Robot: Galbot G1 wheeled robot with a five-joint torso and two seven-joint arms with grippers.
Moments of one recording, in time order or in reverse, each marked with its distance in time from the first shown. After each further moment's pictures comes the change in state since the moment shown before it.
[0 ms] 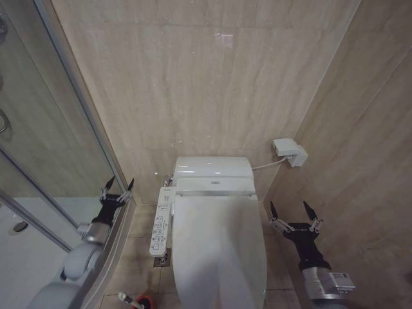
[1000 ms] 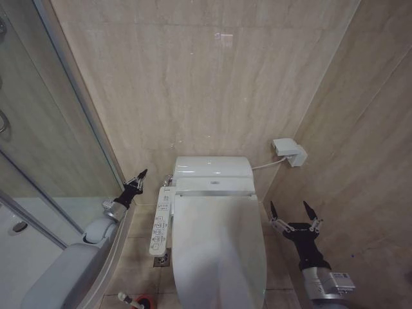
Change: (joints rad) left arm -0.310 0.057 0.293 0.306 -0.050 -0.057 0.237; right arm 0.000 0.000 0.000 0.000 0.000 0.000 0.000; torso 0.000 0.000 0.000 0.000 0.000
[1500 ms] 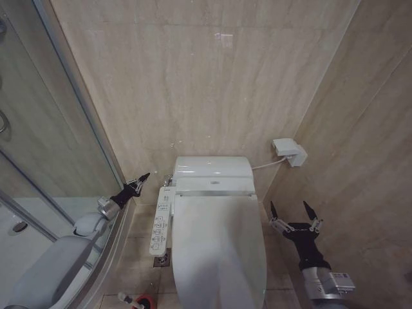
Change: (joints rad) left arm -0.082 0.058 0.047 0.107 -0.008 -0.040 0.188; right arm 0.000 0.000 0.000 0.000 0.000 0.000 0.000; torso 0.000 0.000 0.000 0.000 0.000
